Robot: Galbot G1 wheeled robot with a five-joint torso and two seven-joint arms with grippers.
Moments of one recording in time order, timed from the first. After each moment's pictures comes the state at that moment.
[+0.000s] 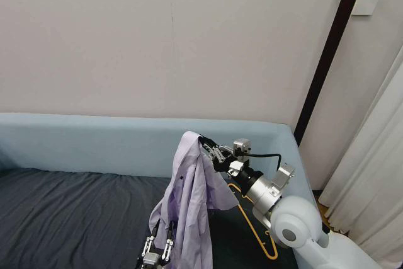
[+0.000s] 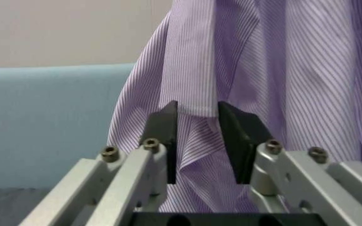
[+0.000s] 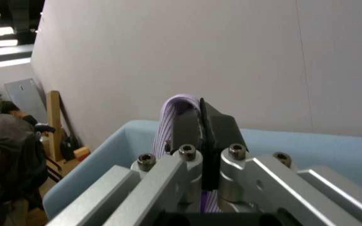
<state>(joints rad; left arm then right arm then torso) 1.45 -1.52 -0.45 -1.45 0.05 -0.82 0.02 -0.76 0.95 -0.06 2.11 0.99 -0.13 0.05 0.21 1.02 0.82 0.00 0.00</state>
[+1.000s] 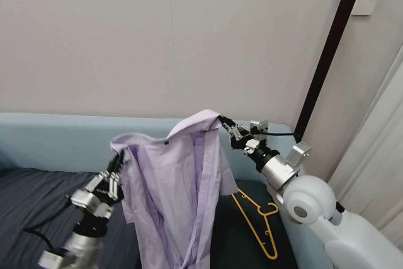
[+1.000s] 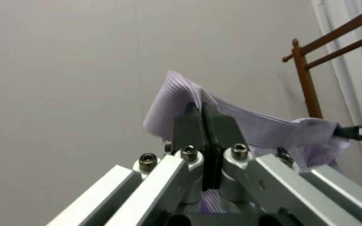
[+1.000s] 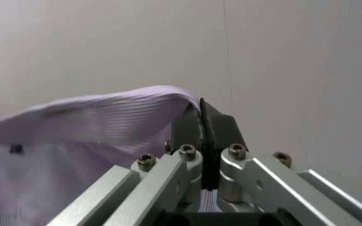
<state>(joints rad) 1.41 -0.89 -0.67 -2.15 -0.63 -0.51 0.09 -0.63 0.87 0.04 2.07 0.98 -0.16 0.14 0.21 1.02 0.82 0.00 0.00</state>
